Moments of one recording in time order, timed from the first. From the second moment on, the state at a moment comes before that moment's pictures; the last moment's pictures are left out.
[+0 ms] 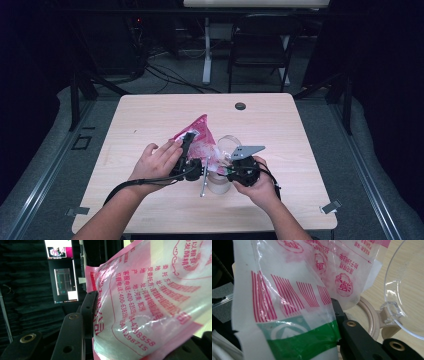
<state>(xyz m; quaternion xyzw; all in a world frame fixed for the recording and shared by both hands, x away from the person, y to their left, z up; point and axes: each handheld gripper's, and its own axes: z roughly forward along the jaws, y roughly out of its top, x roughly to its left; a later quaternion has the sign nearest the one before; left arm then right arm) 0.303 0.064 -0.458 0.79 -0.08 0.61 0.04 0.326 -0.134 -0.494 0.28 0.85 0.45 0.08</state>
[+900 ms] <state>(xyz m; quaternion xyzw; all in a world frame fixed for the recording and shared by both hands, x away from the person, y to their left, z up) 0.302 0.060 -0.463 0.79 -0.08 0.61 0.04 0.325 -0.130 -0.493 0.28 0.85 0.44 0.08</state>
